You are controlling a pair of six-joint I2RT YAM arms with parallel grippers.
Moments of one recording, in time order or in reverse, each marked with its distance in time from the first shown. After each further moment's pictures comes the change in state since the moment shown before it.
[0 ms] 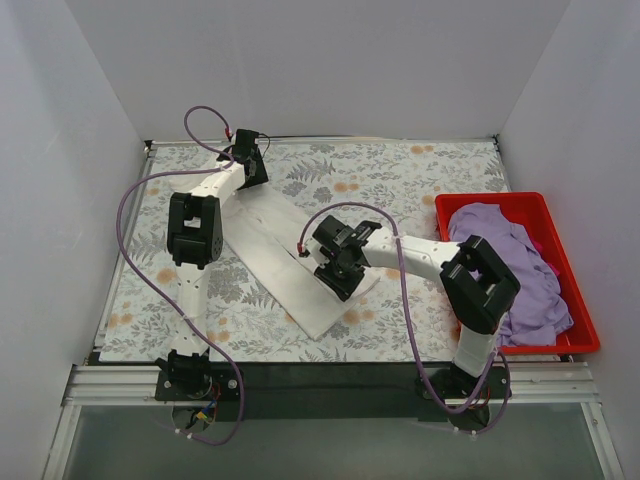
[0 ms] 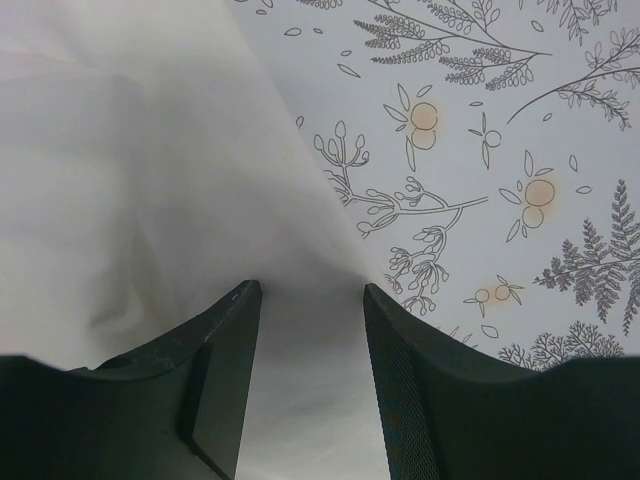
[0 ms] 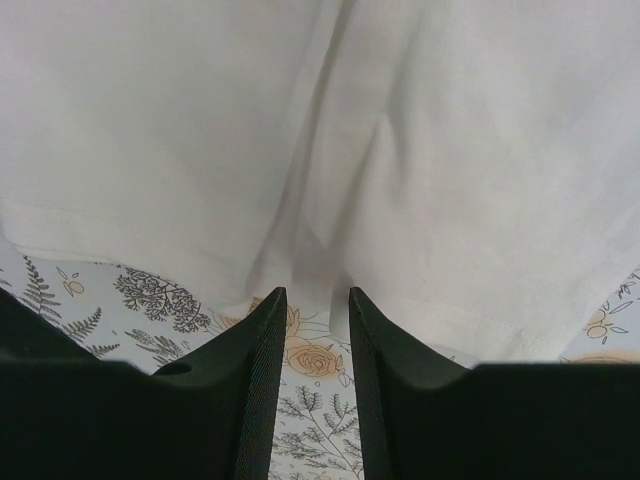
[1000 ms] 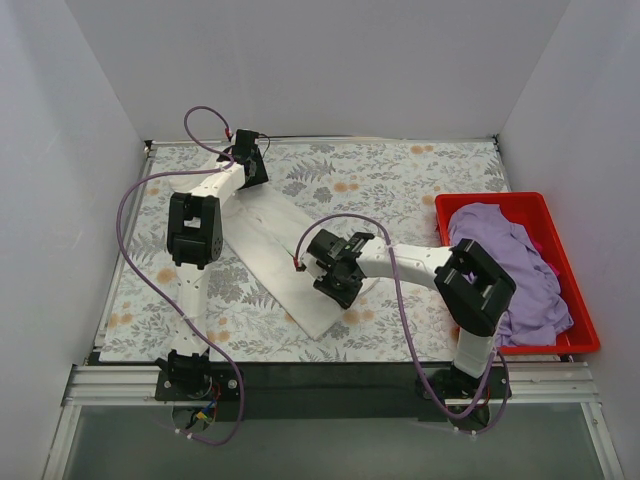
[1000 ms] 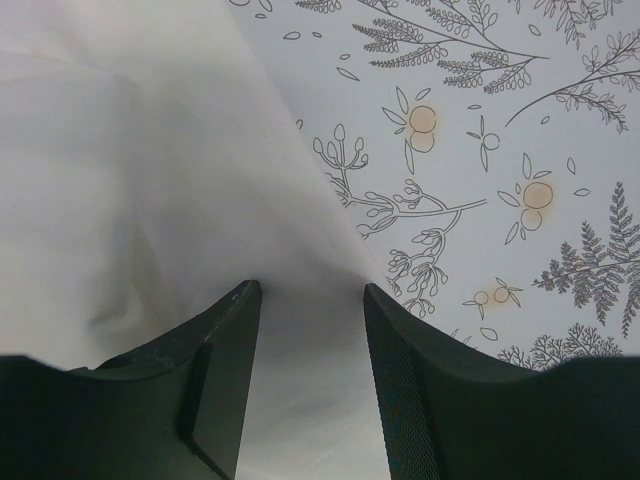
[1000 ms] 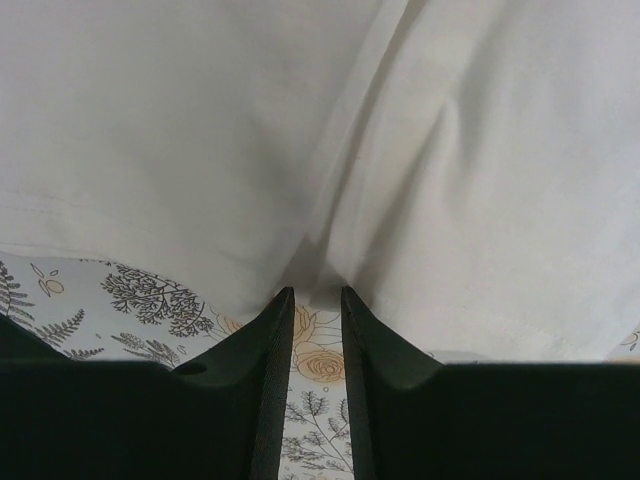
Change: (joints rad) left arm 0.000 -0.002 -0.011 0.018 0.000 0.000; right arm 0.070 0.003 -0.044 0.016 0.059 -0.015
